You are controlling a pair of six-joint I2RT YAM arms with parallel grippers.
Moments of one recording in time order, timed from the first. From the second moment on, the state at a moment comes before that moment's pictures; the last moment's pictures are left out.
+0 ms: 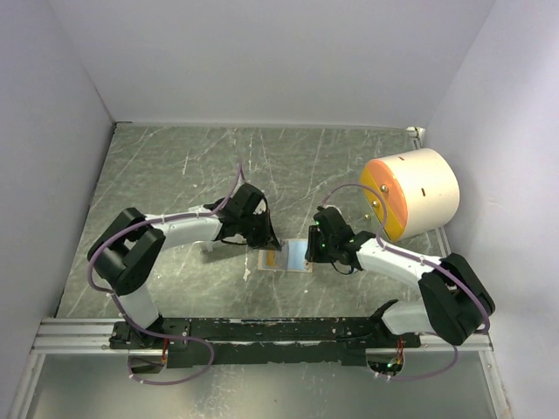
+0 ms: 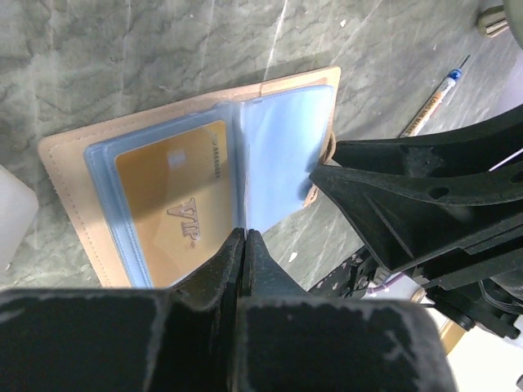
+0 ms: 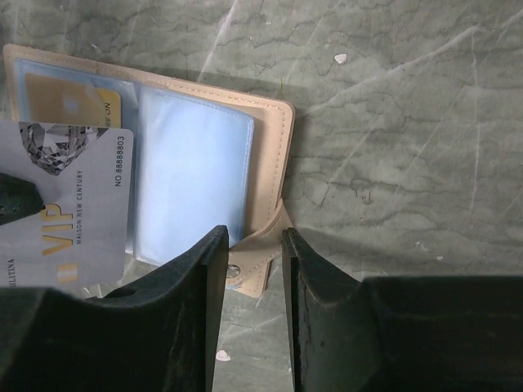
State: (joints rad) left arm -0.75 1.72 0.97 -0.13 0.35 -0.87; right arm 0.63 1.32 0.58 -0.23 0.03 0.56
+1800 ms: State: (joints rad) left arm -0.75 1.82 0.98 -0.05 0.34 -0.85; right arm 0.63 1.32 0.54 -0.19 0.01 0.58
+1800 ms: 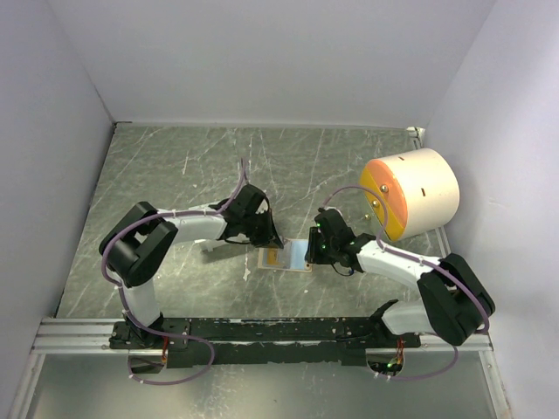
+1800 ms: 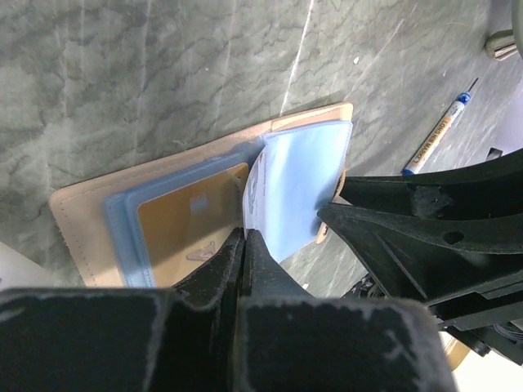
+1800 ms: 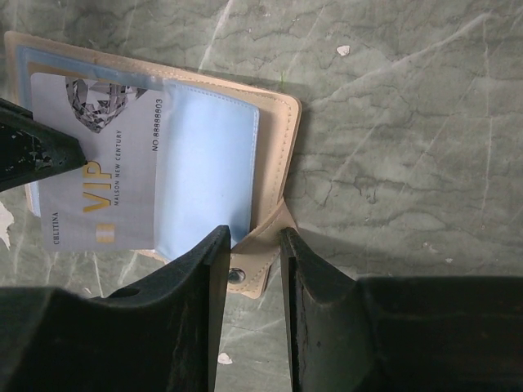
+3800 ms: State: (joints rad) left arm -0.77 1.80 0.87 0.10 0.28 -0.98; right arm 0.62 1.29 0.50 -0.16 0.04 0.71
